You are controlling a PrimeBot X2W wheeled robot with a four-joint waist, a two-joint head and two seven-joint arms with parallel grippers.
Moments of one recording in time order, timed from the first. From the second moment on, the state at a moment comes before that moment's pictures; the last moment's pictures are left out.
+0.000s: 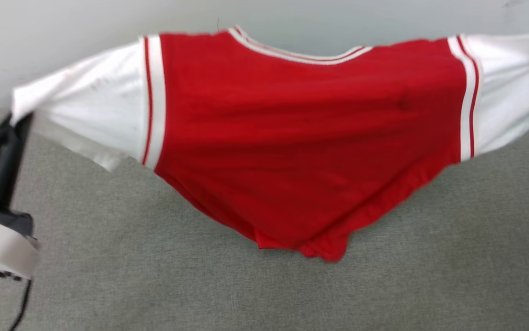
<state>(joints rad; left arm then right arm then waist) -0.11 0.68 0.08 -0.59 -0.54 0.06 0.42 -0.53 -0.53 0.03 -0.23 0.43 0.13 0.80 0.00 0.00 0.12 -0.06</state>
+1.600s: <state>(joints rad) -1.53 0.74 -0.13 0.23 -0.54 -0.10 0.13 -1.55 -0.36 0.03 0.28 0.11 0.13 0.33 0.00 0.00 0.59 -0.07</state>
